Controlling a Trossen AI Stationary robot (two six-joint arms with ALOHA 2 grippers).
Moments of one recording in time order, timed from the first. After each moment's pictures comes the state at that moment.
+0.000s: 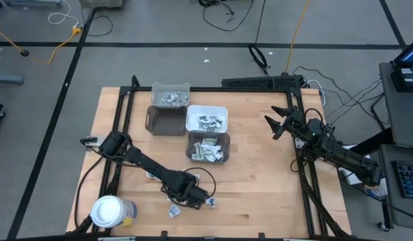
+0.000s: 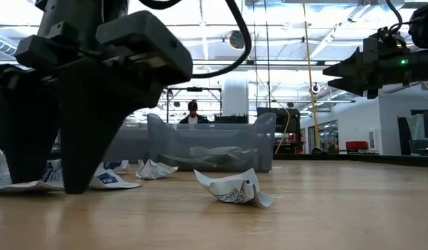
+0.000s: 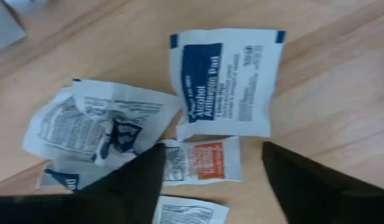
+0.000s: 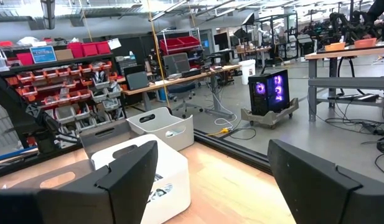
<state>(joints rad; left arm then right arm) -0.46 2.09 1.45 -0.82 0.19 -1.58 -0.50 0.01 0.01 0.08 0.10 0.17</state>
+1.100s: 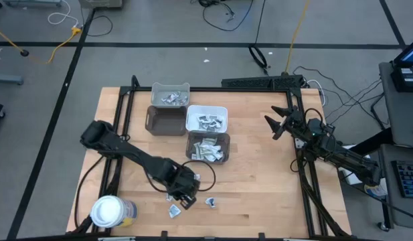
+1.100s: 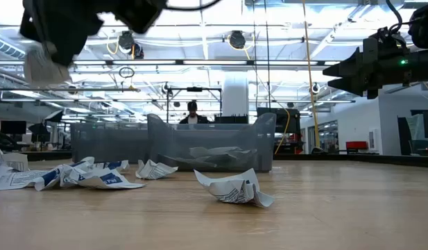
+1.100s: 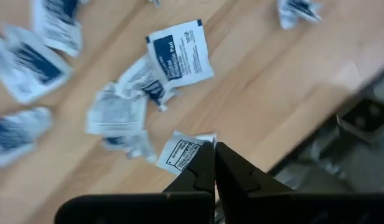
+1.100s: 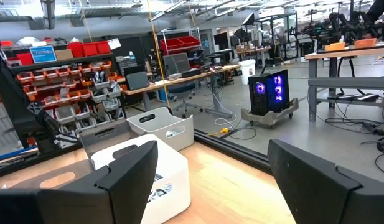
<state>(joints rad) -0.44 1.84 1.45 -0.94 0.21 -1.26 -0.50 0.01 0.01 0.08 0.10 0.17</state>
